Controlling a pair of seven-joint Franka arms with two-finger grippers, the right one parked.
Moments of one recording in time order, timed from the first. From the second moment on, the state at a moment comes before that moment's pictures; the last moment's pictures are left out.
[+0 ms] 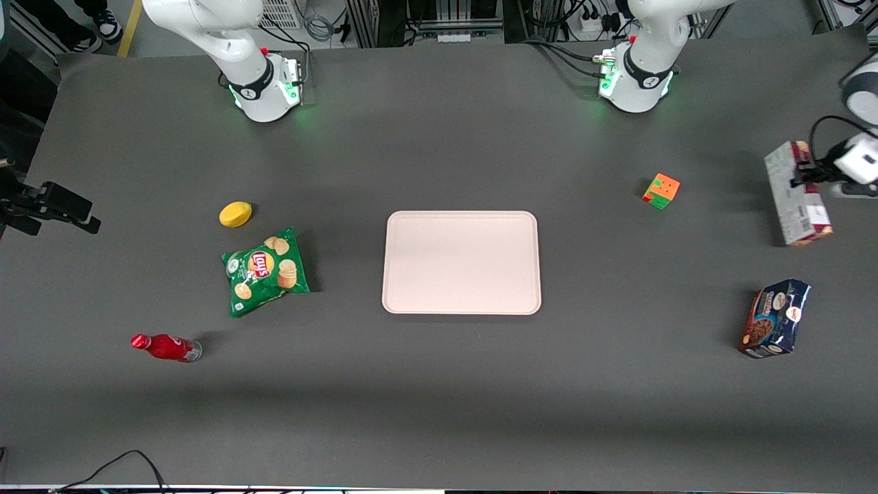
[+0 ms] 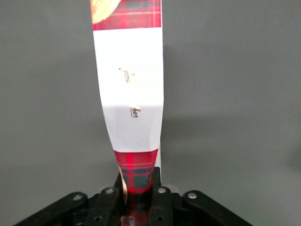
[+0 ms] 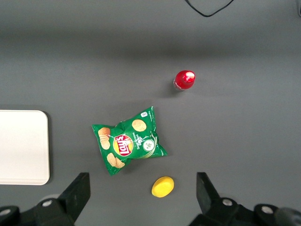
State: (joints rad) arm 0.20 0.08 0.48 -2.38 0.01 2.37 0.72
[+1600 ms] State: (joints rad) arm 0.16 0.06 -0.17 -1.63 0.01 1.52 0.02
